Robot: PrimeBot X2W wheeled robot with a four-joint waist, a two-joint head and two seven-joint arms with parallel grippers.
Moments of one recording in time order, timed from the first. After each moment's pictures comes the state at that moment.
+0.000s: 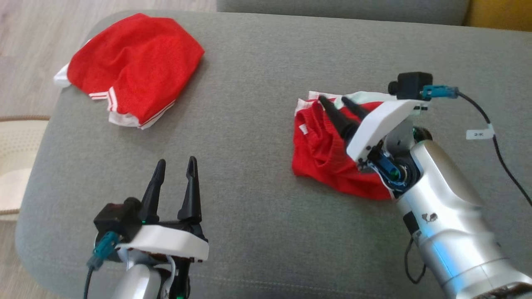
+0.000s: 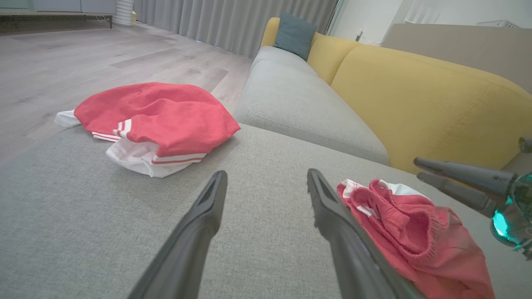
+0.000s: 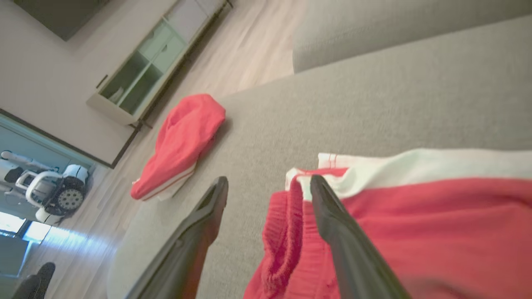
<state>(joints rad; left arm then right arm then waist) -0.04 0.06 -0.31 0.09 -0.40 0.11 -0.25 -0.65 -0.07 0.37 0.67 0.76 0.13 0.33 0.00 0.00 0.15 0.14</state>
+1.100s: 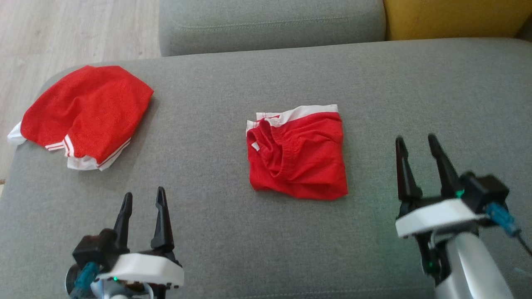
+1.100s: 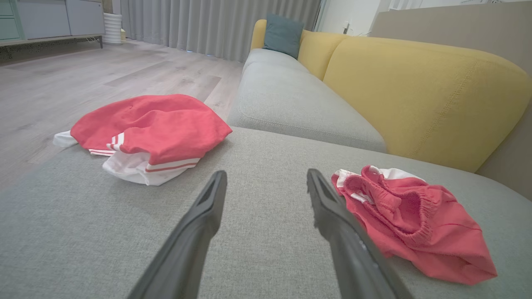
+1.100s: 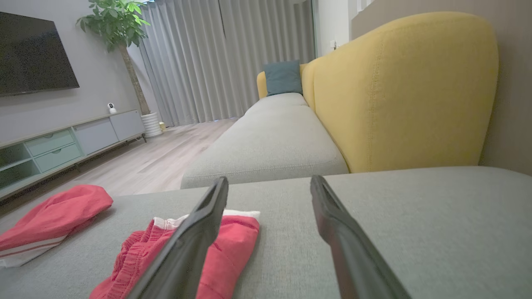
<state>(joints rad) 0.09 0.06 -0.18 0.08 -0.30 0.12 -0.25 -0.17 -0.06 0.07 0.30 0.20 0.13 -0.21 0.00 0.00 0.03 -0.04</state>
